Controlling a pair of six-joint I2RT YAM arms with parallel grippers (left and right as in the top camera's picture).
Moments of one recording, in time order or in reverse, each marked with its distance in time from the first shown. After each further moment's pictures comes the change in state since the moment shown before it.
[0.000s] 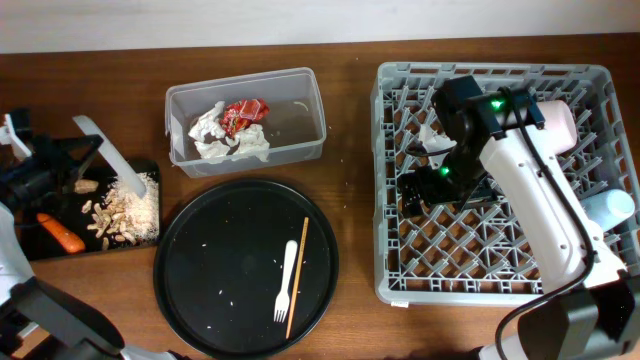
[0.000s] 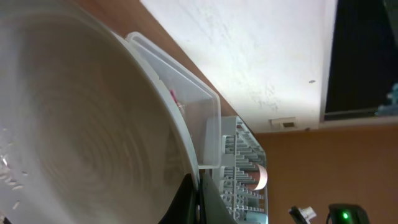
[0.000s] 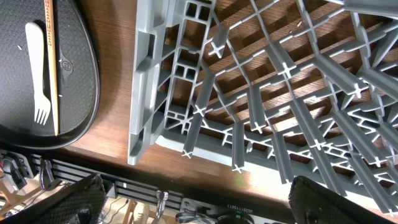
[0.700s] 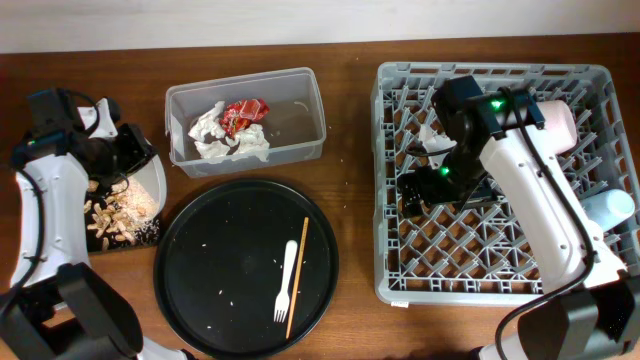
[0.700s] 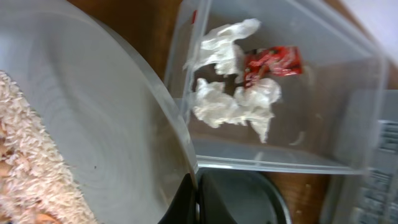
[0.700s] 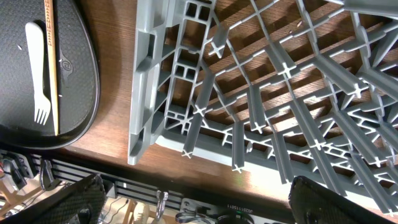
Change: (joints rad) left arm -0.353 0.005 0.000 -0.024 -0.681 -0.034; right arm 0.000 0.000 0.000 0.000 0.000 0.000
